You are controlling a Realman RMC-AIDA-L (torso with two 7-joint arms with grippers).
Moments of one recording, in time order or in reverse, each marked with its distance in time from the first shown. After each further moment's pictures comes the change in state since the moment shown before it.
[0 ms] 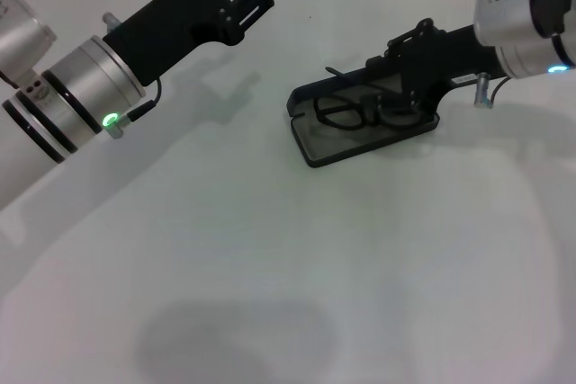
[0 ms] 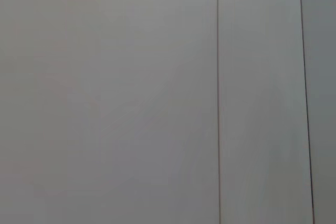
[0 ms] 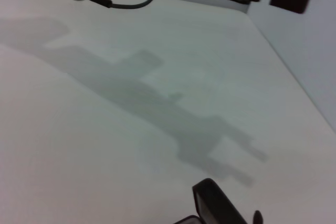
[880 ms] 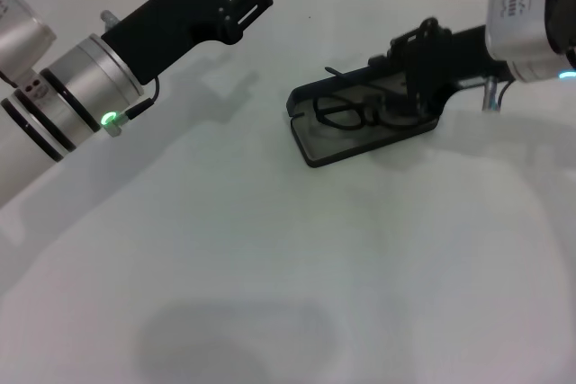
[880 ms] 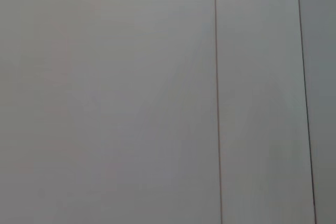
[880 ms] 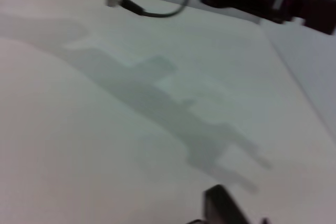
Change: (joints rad) left arm -0.001 0.003 0.000 0.001 0.000 -0.001 0.014; right arm -0.084 0.003 -0.045 -0.142 0.005 0.002 0.005
